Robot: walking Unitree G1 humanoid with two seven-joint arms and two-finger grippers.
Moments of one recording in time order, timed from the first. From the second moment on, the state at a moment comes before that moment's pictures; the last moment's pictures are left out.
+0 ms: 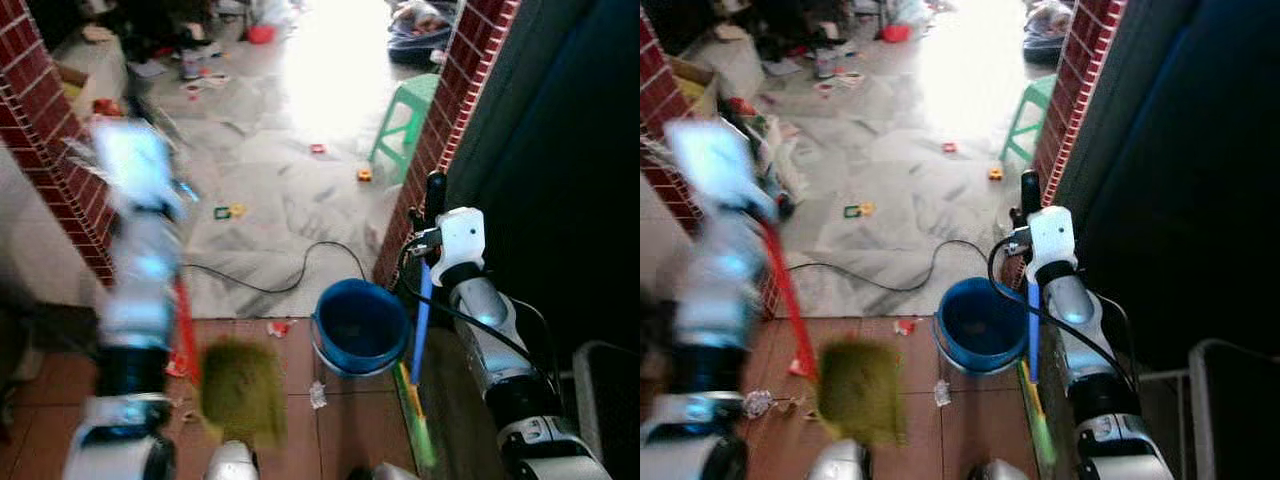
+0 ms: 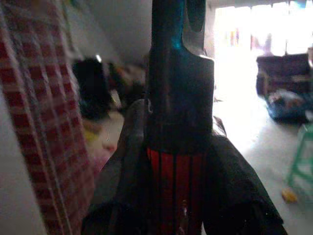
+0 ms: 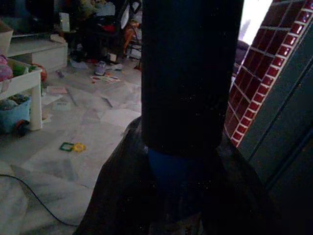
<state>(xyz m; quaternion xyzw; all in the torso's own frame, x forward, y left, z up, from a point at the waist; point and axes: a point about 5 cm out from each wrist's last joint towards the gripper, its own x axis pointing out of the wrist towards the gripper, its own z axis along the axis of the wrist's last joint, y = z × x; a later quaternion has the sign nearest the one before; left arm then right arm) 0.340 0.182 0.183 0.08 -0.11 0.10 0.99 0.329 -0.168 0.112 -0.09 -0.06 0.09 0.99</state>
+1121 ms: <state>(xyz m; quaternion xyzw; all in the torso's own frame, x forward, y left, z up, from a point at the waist) 0.335 0.098 0.092 0.12 -0.06 0.02 0.99 0.327 -0.143 0.125 -0.01 -0.03 0.18 0.98</state>
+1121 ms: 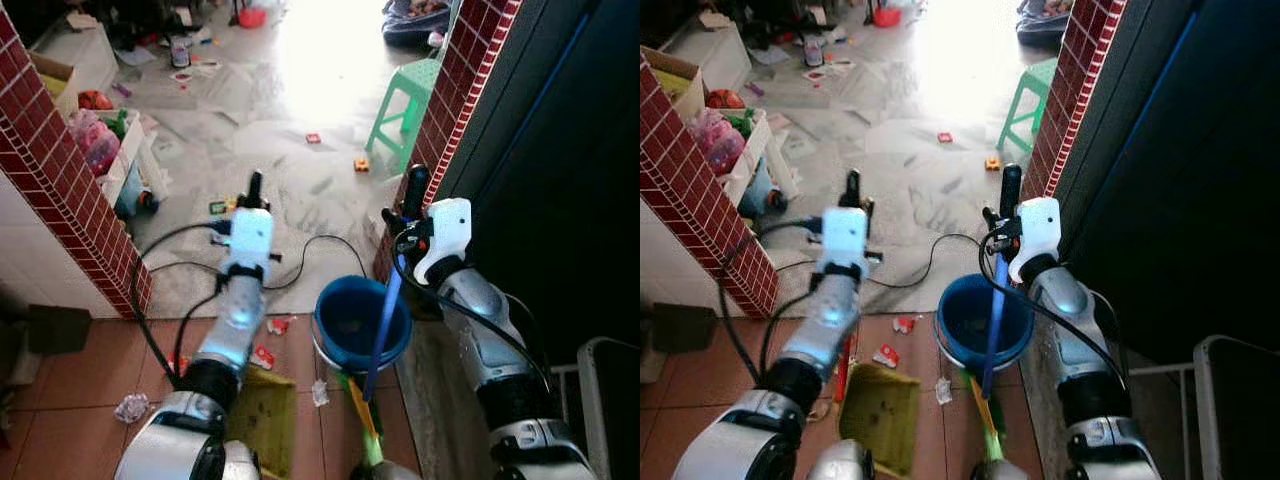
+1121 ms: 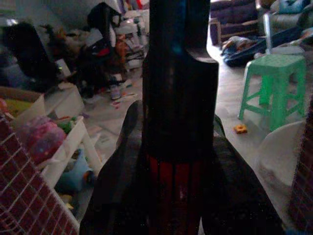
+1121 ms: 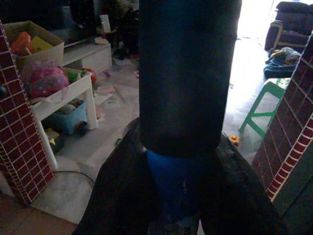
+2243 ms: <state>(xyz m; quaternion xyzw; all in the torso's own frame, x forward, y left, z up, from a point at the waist) 0.329 0.090 0.069 0.05 -0.01 0.03 1.00 0.307 -0.123 0.166 0.12 0.03 0.40 0.91</state>
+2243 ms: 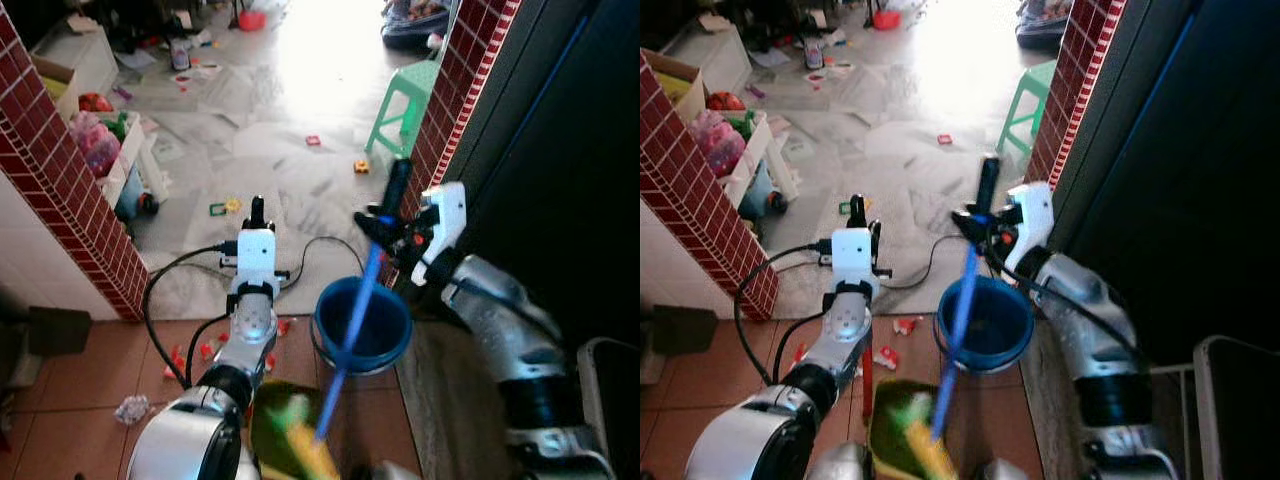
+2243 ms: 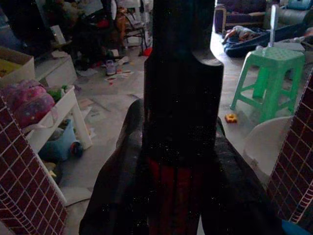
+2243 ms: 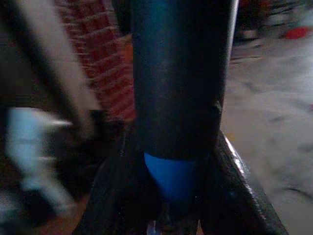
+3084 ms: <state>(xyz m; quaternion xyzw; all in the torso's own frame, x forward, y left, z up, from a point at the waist) 0.331 0.090 0.068 0.05 -0.01 0.02 1.00 0.324 -0.139 0.235 0.07 -0.09 0.38 0.92</state>
